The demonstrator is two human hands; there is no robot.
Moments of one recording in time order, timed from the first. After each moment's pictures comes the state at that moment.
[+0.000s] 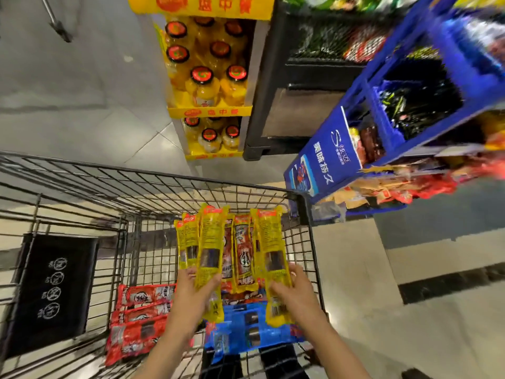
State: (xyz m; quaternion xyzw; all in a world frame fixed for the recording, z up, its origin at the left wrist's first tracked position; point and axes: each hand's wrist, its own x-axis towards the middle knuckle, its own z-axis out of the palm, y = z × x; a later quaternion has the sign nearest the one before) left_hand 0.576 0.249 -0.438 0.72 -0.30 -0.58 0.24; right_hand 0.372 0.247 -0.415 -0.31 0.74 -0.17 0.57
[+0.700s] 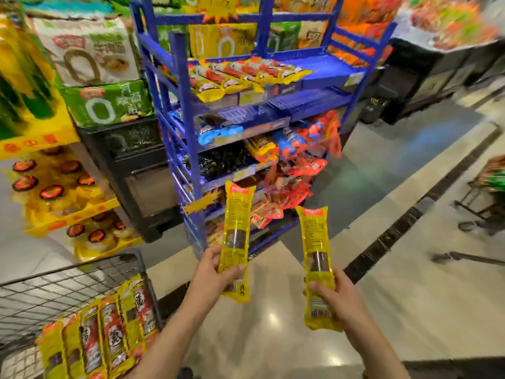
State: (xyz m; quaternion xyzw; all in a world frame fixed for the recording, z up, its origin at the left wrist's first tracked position) left_hand 0.209 0.281 -0.276 0.47 -0.54 -0.66 0.25; right_hand 0.008 0.430 -0.256 -0.19 0.77 -0.45 0.42
